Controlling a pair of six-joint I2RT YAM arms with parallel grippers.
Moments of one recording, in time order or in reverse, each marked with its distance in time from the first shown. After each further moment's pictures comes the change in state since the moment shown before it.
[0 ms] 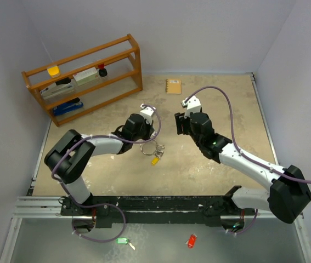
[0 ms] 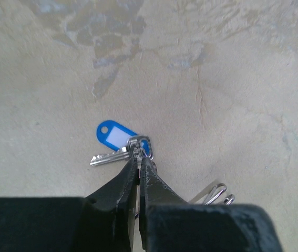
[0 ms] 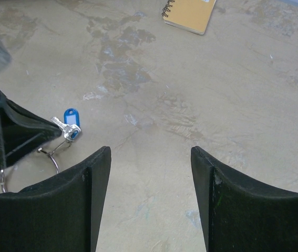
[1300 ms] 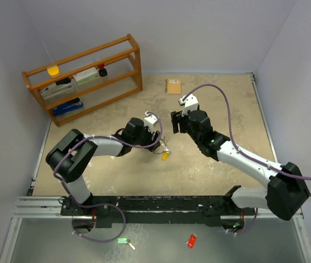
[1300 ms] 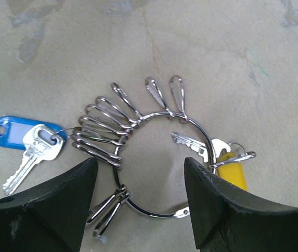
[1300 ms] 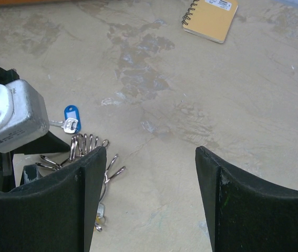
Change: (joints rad) left arm 0.000 0.025 -0.044 -0.036 0.199 0.057; right arm 0.000 0.034 0.034 0.020 -0.063 0.011
